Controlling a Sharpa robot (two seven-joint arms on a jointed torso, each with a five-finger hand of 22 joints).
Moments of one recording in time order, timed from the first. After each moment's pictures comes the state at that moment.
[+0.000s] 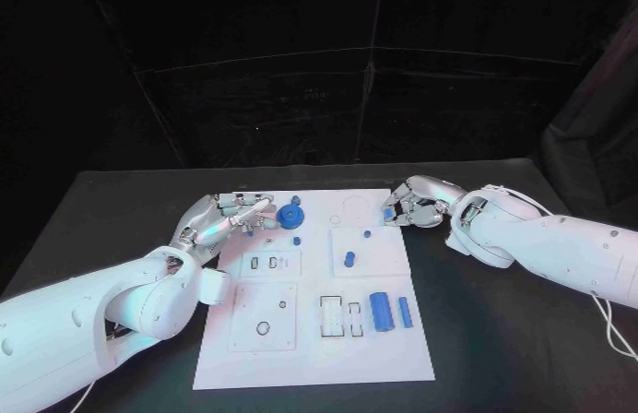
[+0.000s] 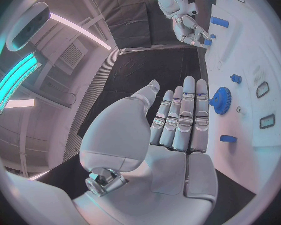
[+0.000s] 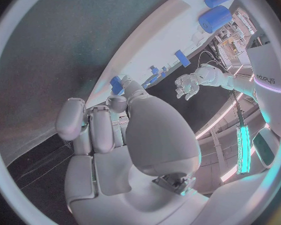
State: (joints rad) left arm 1.09 -0.89 -0.03 1.60 -0.07 -0.29 0.51; left_hand 1.30 0.01 0.22 0.01 0.05 0.96 0.22 0.11 0.07 1.04 0.17 0.15 0.07 1.14 0.10 0.21 0.23 0.17 0.94 0.22 0.28 0.11; right arm 1.14 -0.88 0.02 1.33 -1.30 -0.29 0.11; right_hand 1.41 -0.03 0.07 0.09 0.20 1.04 0.13 0.09 0.07 1.27 0.04 1.01 1.00 1.47 -0.03 1.35 1.22 0.11 1.31 0.08 1.37 1.04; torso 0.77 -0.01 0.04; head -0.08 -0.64
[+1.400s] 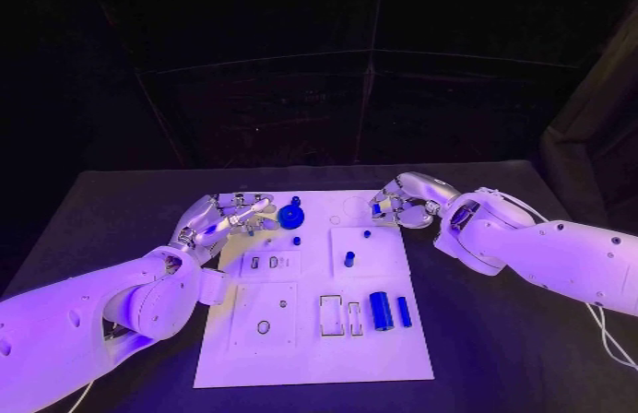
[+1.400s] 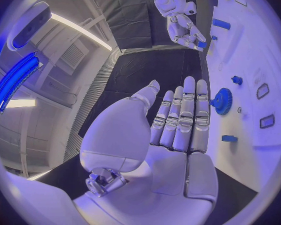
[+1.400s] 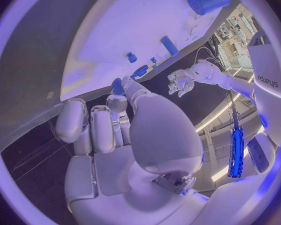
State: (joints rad) left arm 1.09 -0.90 -0.03 1.61 -0.07 -0.29 0.51; left_hand 1.30 0.01 0.22 0.01 0.05 0.96 0.22 0.11 0.07 1.04 0.17 0.15 0.07 1.14 0.10 0.21 0.22 0.17 0.94 0.22 0.28 0.11; right arm 1.14 -0.90 0.02 1.48 -1.34 -0.40 0.02; right_hand 1.37 0.00 0.28 0.06 0.10 1.08 0.12 0.09 0.07 1.28 0.03 1.00 1.00 1.47 -0.04 1.36 1.24 0.11 1.32 0.07 1.38 1.06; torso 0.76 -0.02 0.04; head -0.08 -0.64
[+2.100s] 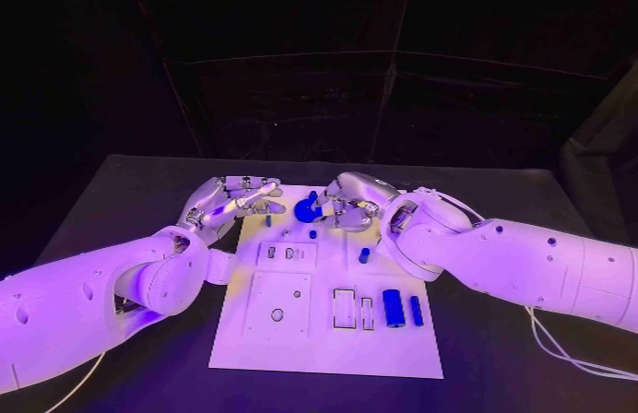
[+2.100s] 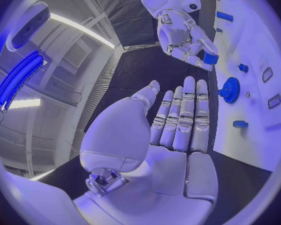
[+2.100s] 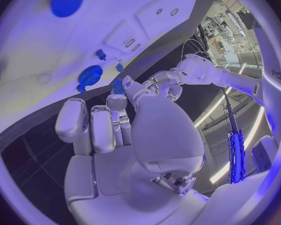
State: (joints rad) left arm 1.11 -0.92 -0.03 1.60 -0.07 -0.29 0.51; left_hand 1.30 0.01 0.23 0.01 0.05 0.96 0.22 0.11 0.07 1.04 0.17 0.15 0.07 1.14 0.10 0.21 0.23 0.17 0.94 0.22 0.28 0.11; right arm 1.16 -0.64 0.02 1.52 -1.36 -0.39 -0.16; right_hand 1.35 -0.02 0.32 0.06 0.08 1.08 0.12 0.09 0.07 1.28 0.03 0.98 0.98 1.47 -0.04 1.35 1.22 0.11 1.32 0.07 1.38 1.06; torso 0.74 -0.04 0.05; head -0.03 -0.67
